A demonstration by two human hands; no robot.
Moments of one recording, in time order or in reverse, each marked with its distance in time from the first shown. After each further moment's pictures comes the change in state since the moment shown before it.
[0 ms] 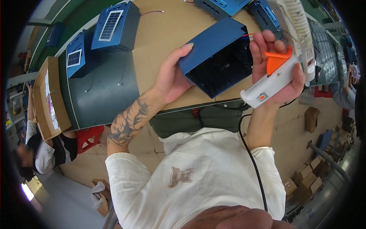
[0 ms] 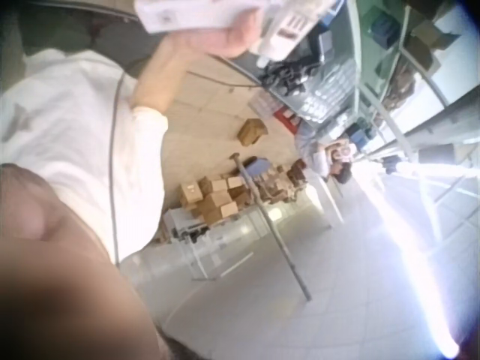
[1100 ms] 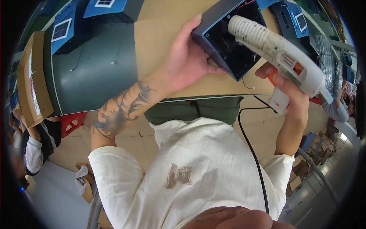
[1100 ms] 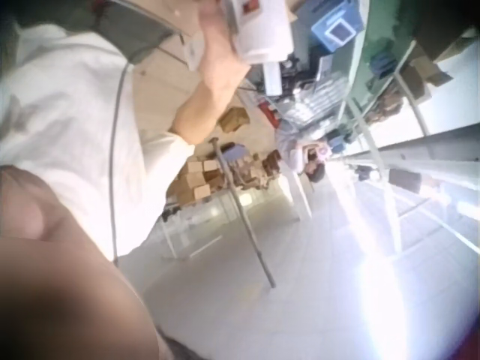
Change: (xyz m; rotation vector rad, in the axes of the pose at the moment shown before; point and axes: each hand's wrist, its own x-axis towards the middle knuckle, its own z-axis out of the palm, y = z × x) left_hand 0.018 -0.006 -0.018 -0.225 -0.131 0.014; right_hand 0.007 -0.036 0.019 -1.155 0.079 0.706
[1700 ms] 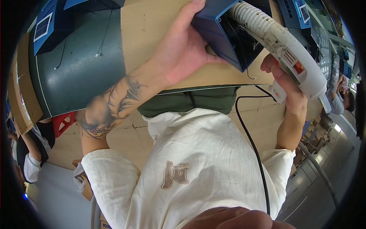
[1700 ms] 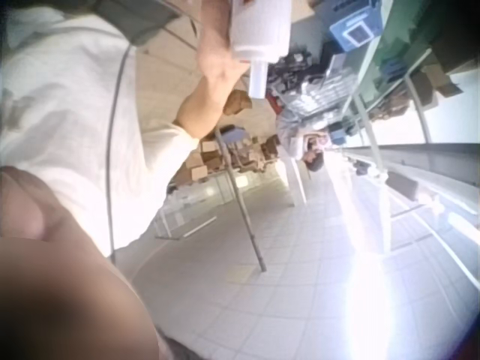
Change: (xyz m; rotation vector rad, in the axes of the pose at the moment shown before) left_hand -0.005 0.002 0.015 0.000 -0.012 0.005; right_hand -0.001 0.006 0.008 -0.256 0.002 -0.071
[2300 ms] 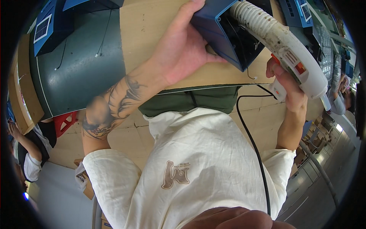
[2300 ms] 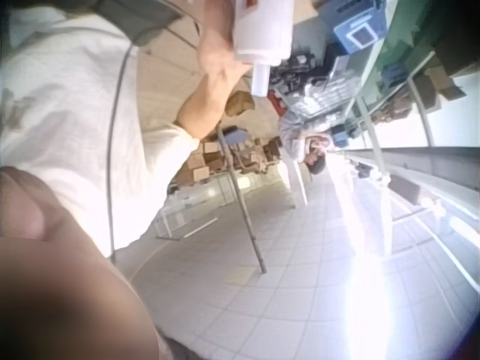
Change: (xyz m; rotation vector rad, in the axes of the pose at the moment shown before) left_hand 0.001 0.003 0.004 -0.089 0.056 -0.052; right_hand -0.006 0.007 -0.003 -0.053 0.071 0.067
